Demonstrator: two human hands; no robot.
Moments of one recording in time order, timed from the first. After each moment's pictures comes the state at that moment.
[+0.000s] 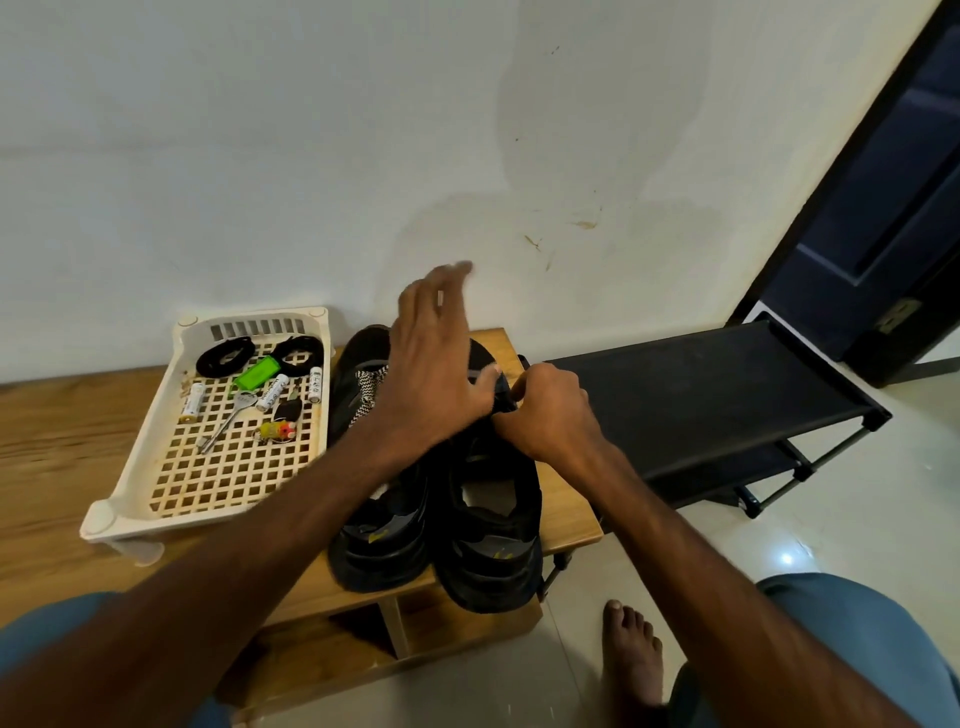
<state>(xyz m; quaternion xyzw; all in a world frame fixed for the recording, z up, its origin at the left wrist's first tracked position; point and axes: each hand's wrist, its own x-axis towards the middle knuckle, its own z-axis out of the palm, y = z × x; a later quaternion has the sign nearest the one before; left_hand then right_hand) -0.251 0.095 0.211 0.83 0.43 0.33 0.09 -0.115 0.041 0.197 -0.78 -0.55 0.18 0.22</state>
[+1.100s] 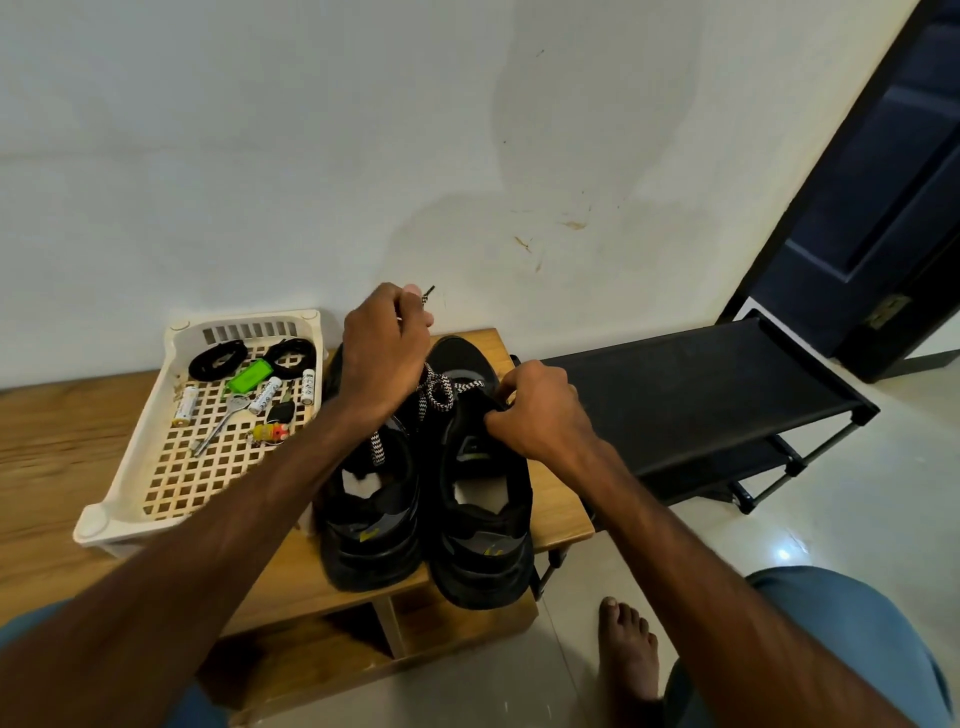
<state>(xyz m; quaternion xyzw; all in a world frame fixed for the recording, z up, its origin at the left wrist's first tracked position) -0.265 0.123 0.212 0.67 0.51 0.46 0.27 -0.114 0.037 0.202 -0.78 -0.57 0.17 0.20</state>
